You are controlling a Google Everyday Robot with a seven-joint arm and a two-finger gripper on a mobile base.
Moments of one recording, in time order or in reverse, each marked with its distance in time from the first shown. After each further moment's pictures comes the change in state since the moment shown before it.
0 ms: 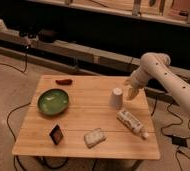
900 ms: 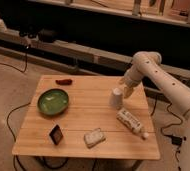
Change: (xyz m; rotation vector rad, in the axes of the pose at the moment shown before) arm -0.021 -0.017 0.023 -0.016 0.031 -0.045
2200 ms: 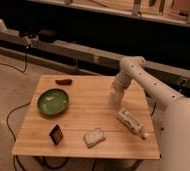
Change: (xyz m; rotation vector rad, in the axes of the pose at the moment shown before) arm -0.022 -0.008 0.067 -0.079 0.020 -0.063
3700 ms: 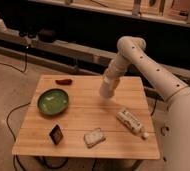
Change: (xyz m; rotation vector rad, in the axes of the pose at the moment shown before) arm -0.096 -0.009 -0.110 -0.003 -0.132 -0.211
